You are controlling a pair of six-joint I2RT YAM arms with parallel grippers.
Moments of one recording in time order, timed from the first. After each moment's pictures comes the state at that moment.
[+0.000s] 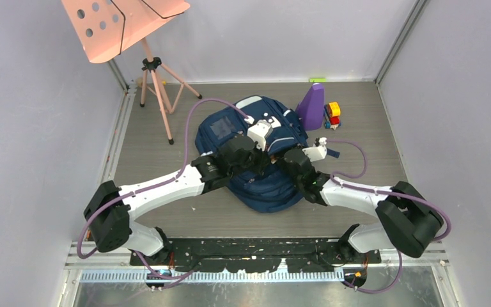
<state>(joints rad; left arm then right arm) -0.98 1.41 1.04 -0.07 -0.13 -0.32 0.73 1.33 0.55 0.32 0.58 1.36</state>
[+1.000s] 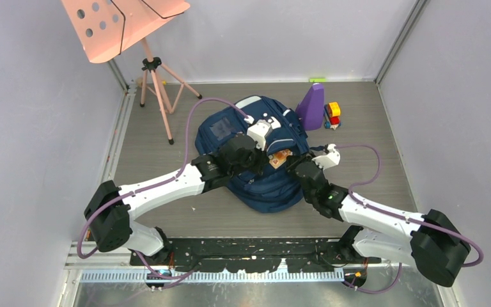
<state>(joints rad) -0.97 1.42 1.06 -0.11 -0.16 -0.31 0.80 1.04 0.43 0.16 0.72 1.12</state>
